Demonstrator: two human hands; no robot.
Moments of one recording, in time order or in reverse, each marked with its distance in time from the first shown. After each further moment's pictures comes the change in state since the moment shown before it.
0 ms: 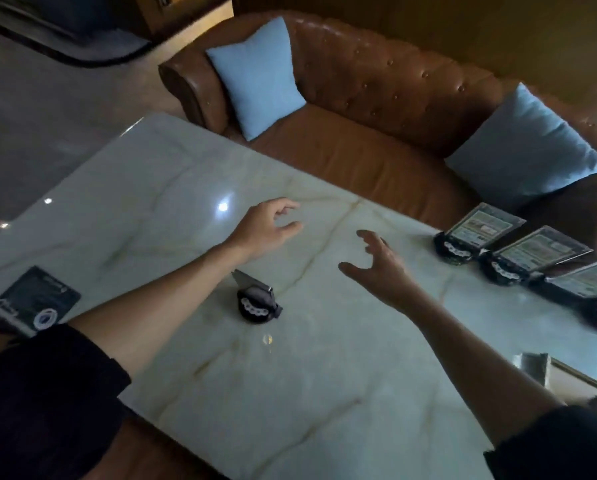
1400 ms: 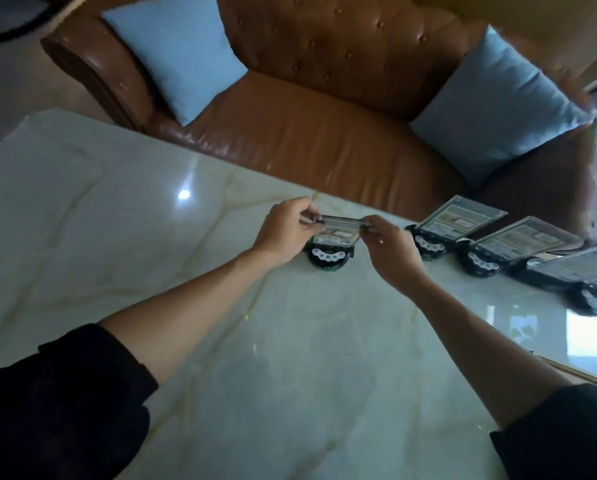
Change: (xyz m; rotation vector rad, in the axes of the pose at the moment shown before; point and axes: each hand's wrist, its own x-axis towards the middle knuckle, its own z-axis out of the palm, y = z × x) left_hand 0.137 0.047 0.129 -0.036 -0.058 0.075; right_hand 0.107 0.106 -0.050 0.020 0.261 0.106
